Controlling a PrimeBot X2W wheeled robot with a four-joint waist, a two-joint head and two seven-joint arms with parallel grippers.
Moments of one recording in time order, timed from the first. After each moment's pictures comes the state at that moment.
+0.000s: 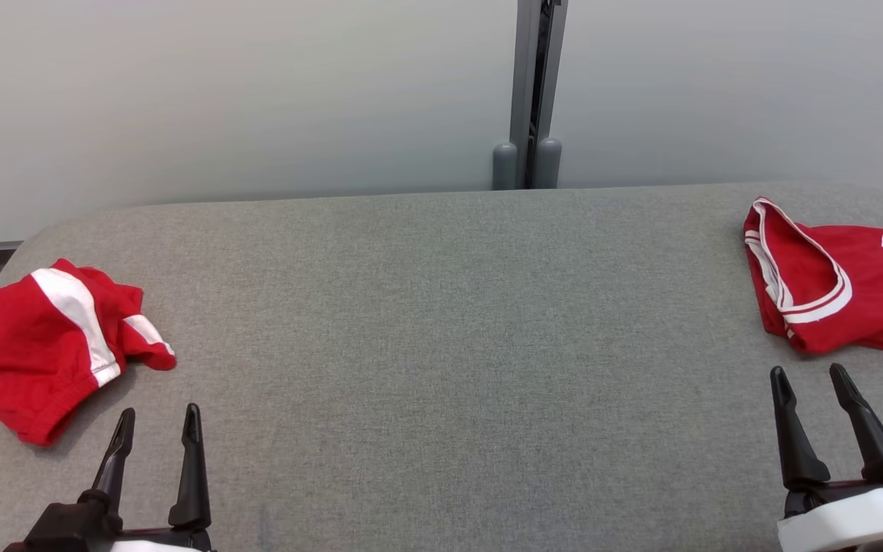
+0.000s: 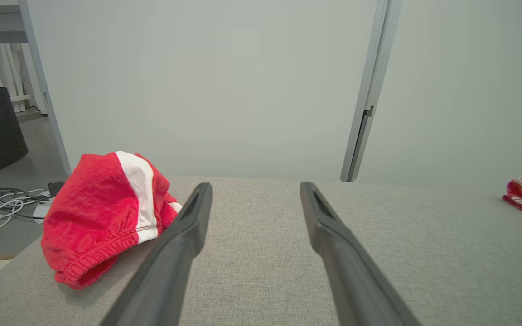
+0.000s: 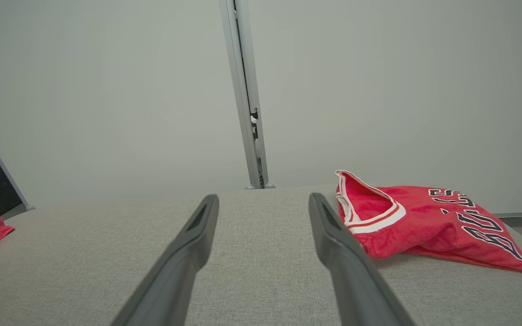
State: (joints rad) left arm 0.10 0.05 0.08 0.11 -0.17 -0.06 -0.26; right arm 0.01 -0.18 0.01 0.16 0.33 0.13 -0.25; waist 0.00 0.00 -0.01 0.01
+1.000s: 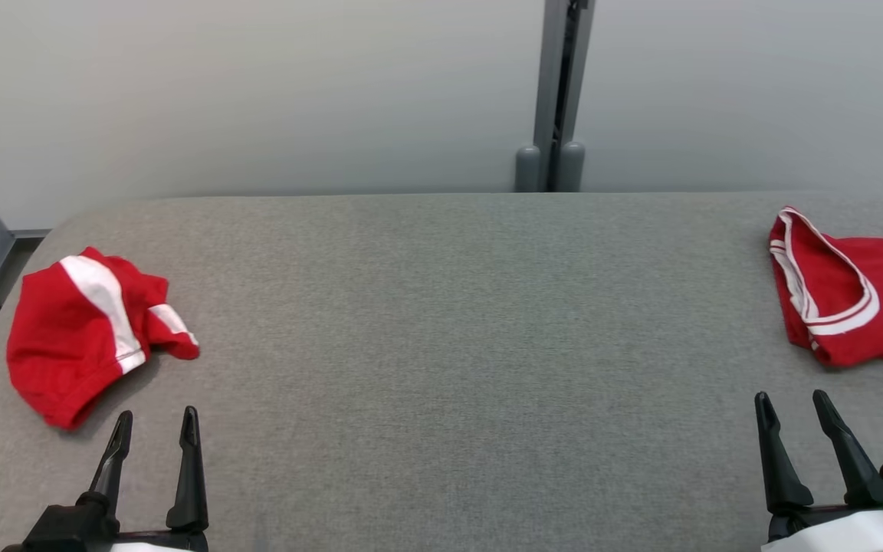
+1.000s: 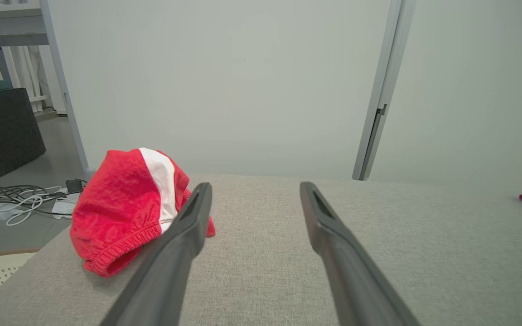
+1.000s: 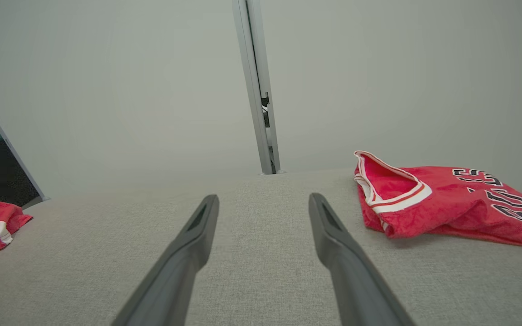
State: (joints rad) left arm 0.10 0.05 0.09 0.12 -0.15 -0.06 -0.26; right arm 0.05 -0.14 0.01 0.17 0.32 0.13 -0.26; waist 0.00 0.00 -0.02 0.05
